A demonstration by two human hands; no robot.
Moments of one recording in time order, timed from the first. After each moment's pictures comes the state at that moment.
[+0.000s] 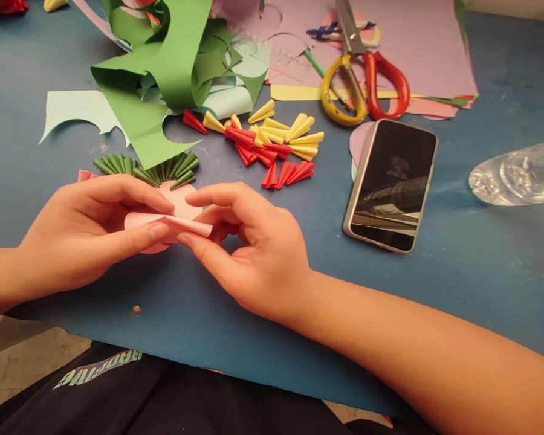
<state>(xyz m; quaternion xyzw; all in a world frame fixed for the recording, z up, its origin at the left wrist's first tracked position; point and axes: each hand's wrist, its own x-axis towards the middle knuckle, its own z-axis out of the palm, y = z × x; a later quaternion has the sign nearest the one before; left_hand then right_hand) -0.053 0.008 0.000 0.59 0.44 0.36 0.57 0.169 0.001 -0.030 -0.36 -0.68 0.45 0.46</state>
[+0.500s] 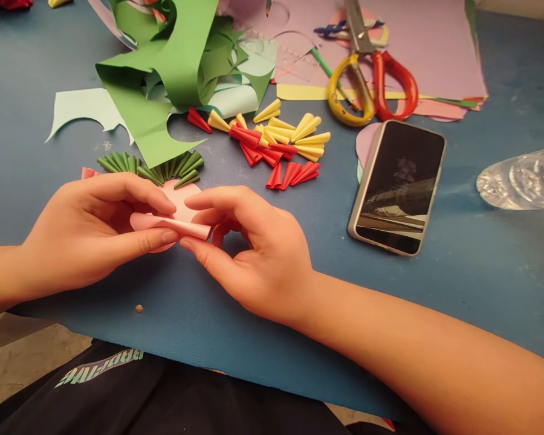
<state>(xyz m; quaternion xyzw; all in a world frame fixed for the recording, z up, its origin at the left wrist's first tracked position) -0.055 0.006 -0.004 0.60 0.43 0.37 0.56 0.170 0.003 -0.033 -0.34 -0.70 0.43 0.46</state>
